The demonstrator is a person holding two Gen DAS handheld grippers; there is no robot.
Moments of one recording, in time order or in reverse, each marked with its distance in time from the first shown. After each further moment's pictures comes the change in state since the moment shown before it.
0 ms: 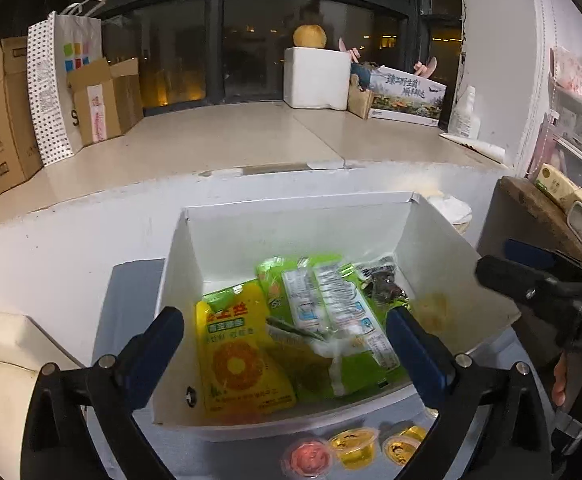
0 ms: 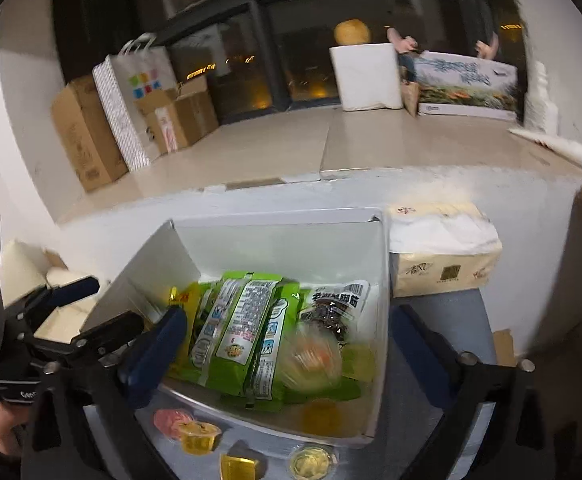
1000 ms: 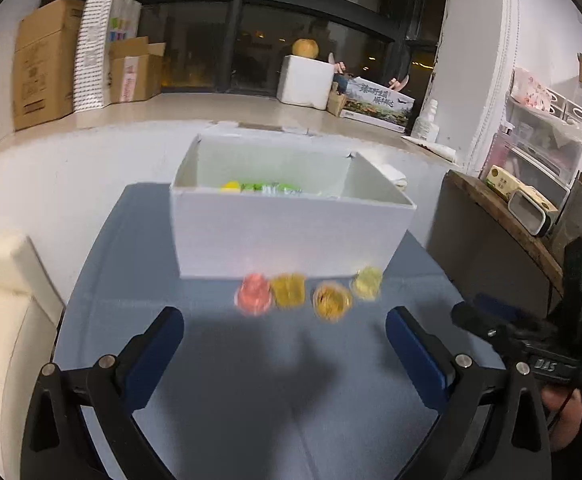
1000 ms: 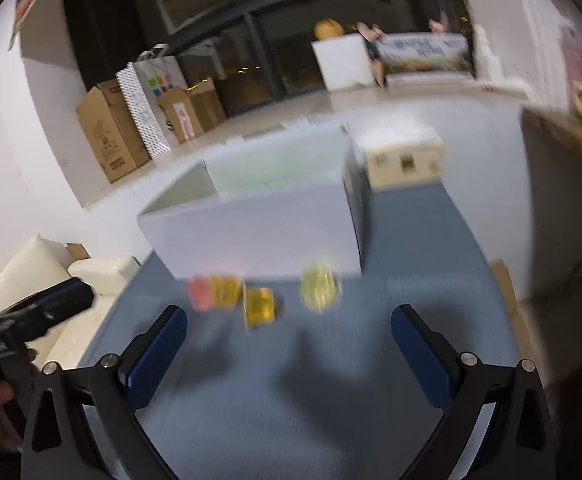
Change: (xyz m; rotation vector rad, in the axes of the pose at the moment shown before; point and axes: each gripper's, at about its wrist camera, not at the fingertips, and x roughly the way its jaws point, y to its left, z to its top) left arm -0.131 -0.030 -0.147 -0.120 -0.051 -0.087; right arm -0.105 0.001 -0.163 0.085 0.001 0.030
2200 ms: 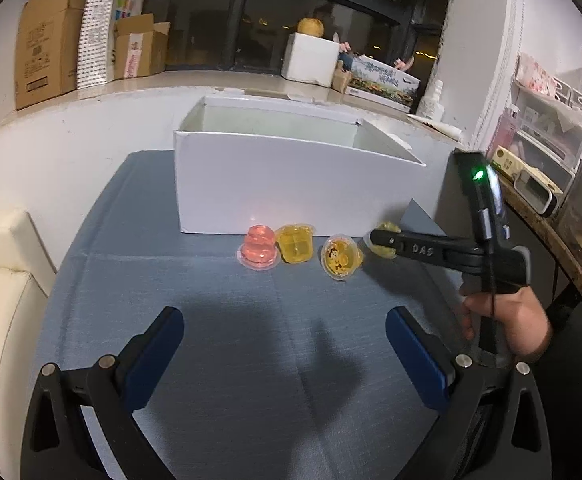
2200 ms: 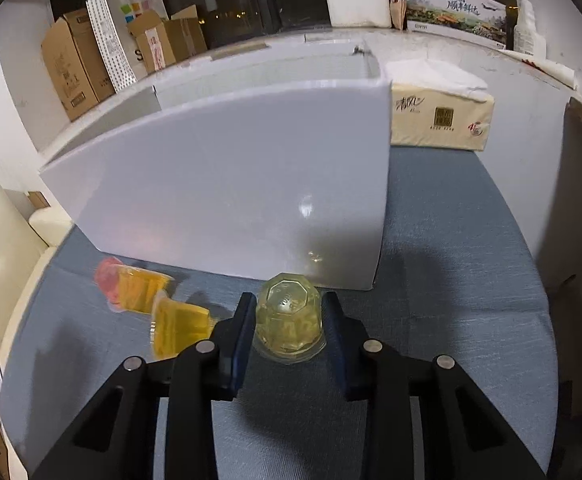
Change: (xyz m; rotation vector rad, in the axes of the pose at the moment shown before) left arm 0.019 0.004 -0.033 -0.002 0.062 0.003; right arm 0.120 -0.003 0.037 -0.132 0.188 -0.081
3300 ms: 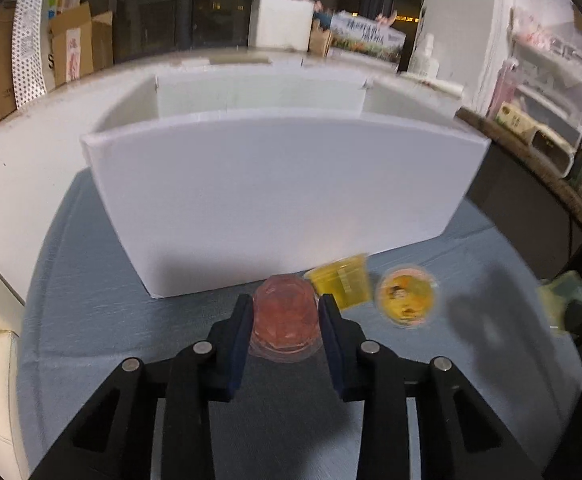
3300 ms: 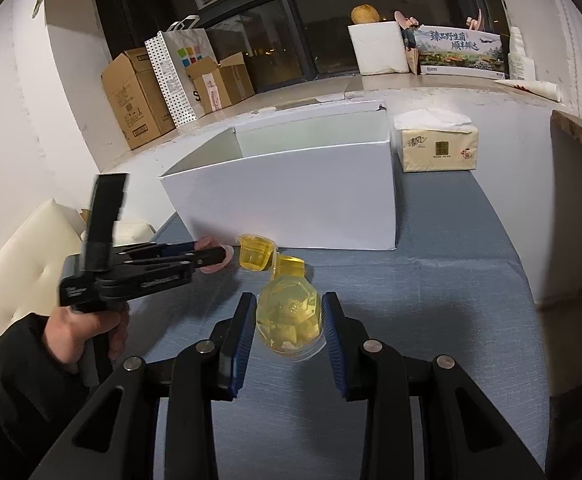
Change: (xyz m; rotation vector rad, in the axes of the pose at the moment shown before) left arm 0.101 0.018 0.052 0.150 0.078 -0.046; right arm -0.103 0.024 -0.054 -0.010 -0.143 0.135
